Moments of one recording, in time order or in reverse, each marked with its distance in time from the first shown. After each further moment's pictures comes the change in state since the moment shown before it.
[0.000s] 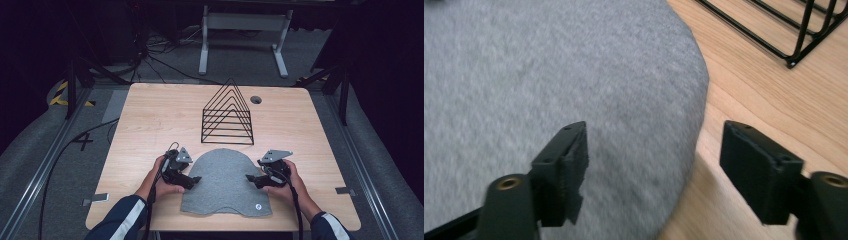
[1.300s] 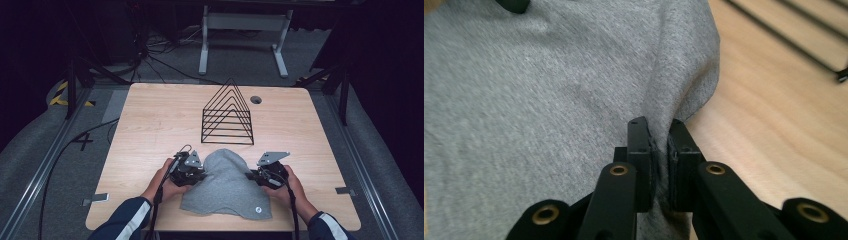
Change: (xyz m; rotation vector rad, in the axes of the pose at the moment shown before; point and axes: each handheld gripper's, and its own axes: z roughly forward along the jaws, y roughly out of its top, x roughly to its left) left arm -0.022 0.020 -0.006 -0.019 -0.096 0.150; right arm 0.017 0.009 -0.014 0.006 0.078 -0.034
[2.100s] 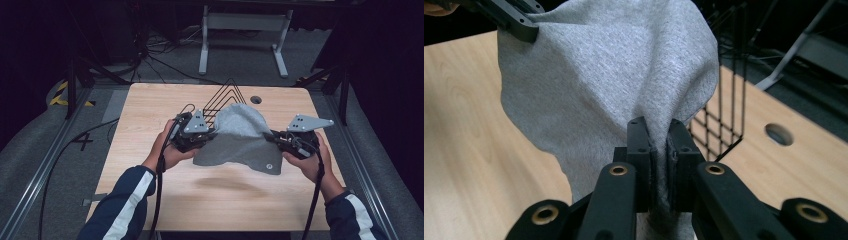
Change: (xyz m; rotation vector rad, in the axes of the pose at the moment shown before) left arm 0.020 0.102 -0.080 -0.219 0.163 0.161; right arm -0.026 0.080 -0.109 -0.267 -0.158 -0.085
